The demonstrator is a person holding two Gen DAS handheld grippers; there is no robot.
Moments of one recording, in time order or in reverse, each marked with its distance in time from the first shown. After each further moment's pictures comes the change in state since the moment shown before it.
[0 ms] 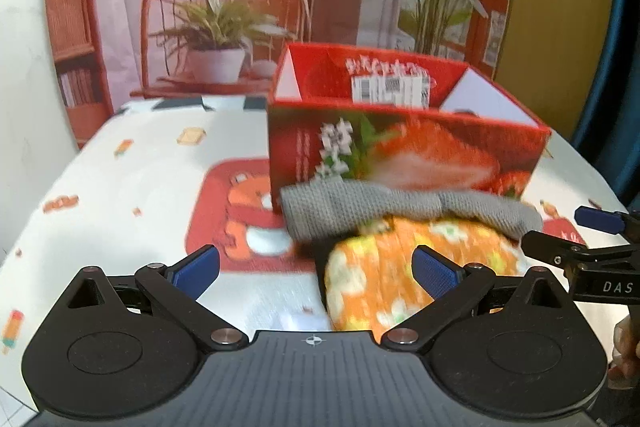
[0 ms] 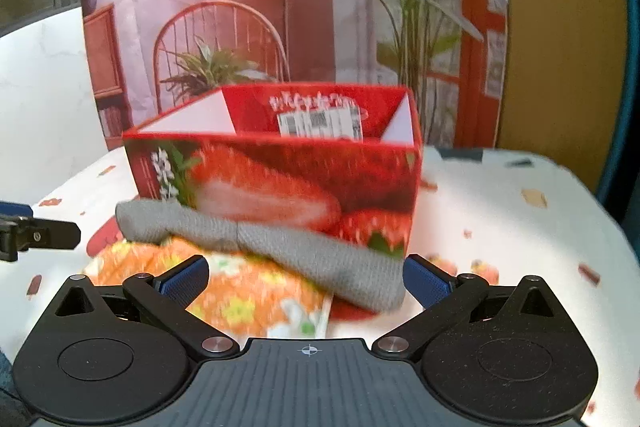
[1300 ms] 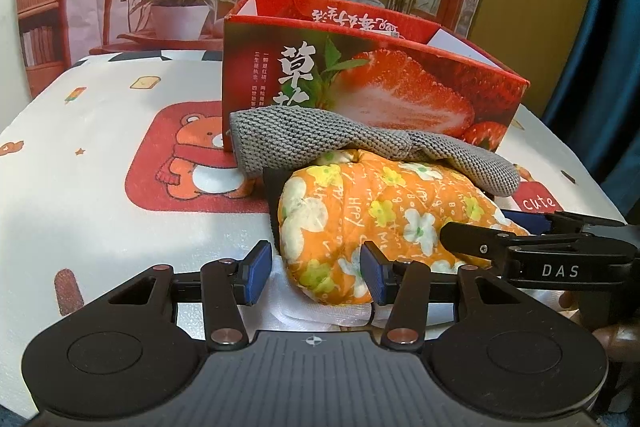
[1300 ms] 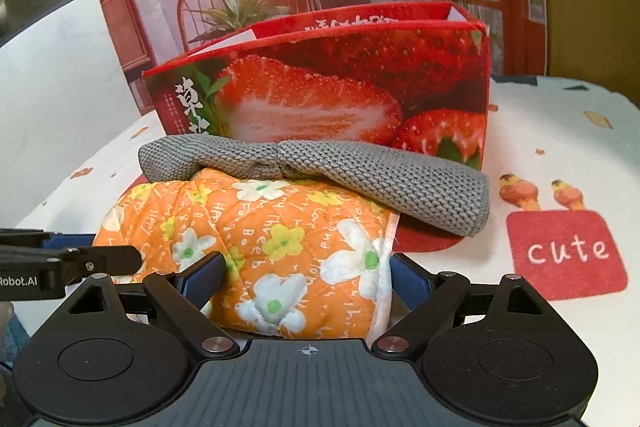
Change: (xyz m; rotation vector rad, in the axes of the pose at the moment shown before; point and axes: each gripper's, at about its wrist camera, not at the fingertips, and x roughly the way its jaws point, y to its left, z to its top) left arm 0.031 0.000 -0.038 -0.027 0.054 -0.137; right arm 0.044 0.009 -0.034 0.082 0.126 0.159
